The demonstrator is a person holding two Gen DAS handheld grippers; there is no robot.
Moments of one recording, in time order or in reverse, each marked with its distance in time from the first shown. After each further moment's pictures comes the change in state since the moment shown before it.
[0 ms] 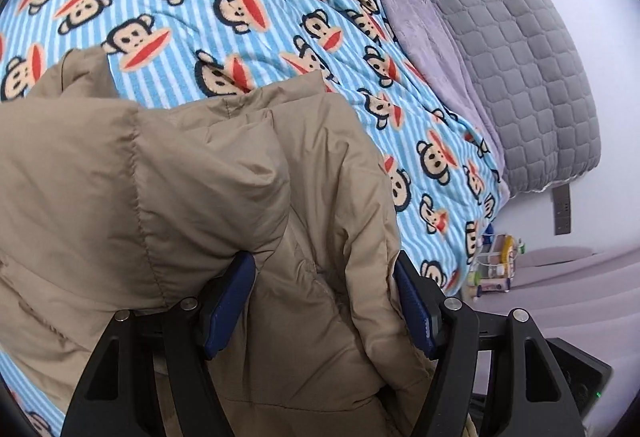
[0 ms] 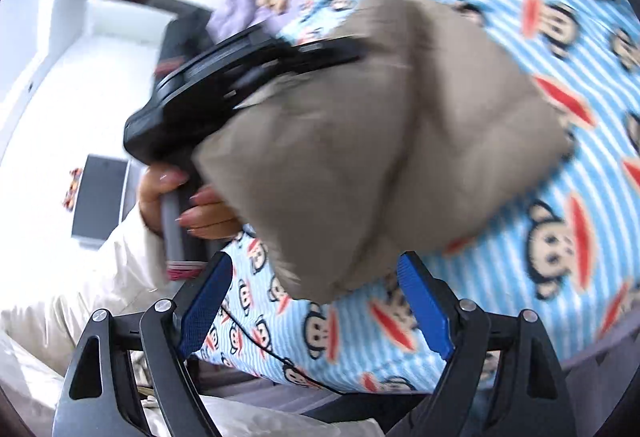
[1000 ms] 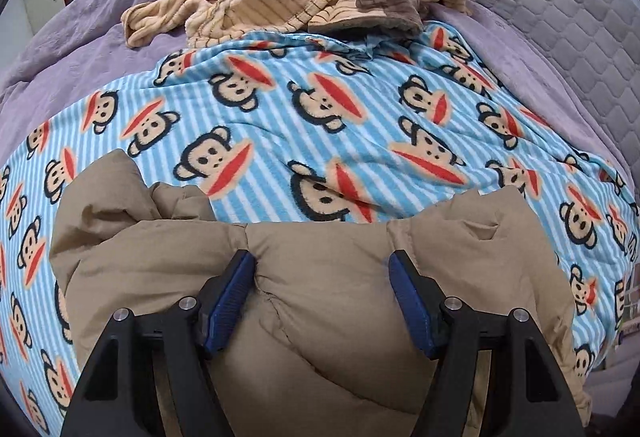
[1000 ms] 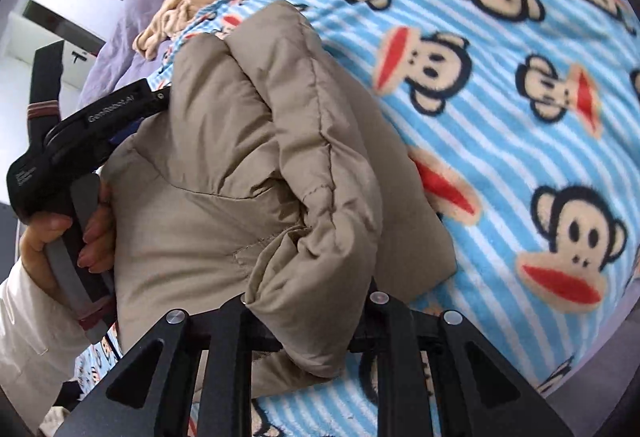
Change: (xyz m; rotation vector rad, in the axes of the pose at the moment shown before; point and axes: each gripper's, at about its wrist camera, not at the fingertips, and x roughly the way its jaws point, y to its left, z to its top) left arm 0.045 0.006 0.050 0.143 -0.286 0.518; right arm 0.020 -0.094 0.051 0.105 -0.149 -0.432
